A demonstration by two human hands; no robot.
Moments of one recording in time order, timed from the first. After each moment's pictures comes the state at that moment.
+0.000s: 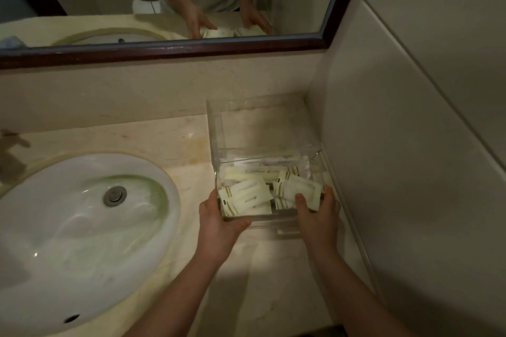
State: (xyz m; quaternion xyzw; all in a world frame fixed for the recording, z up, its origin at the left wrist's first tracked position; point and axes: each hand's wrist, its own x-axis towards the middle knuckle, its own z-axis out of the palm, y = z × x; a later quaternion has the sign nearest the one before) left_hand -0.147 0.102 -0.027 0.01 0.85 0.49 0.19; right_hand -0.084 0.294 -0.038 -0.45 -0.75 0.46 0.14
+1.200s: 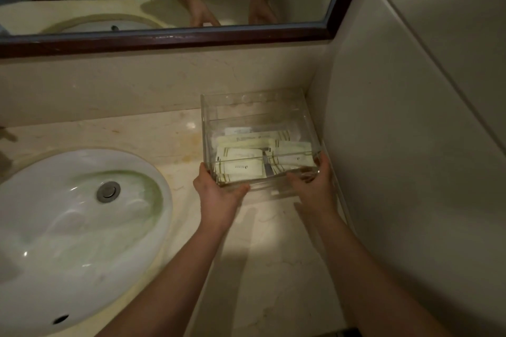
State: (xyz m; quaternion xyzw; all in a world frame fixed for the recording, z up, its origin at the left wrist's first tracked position) left_hand -0.199 0.141 -0.043 -0.08 0.83 0.54 0.11; right_hand -0.142 0.332 -0.039 -0.38 -0.72 0.57 0.11
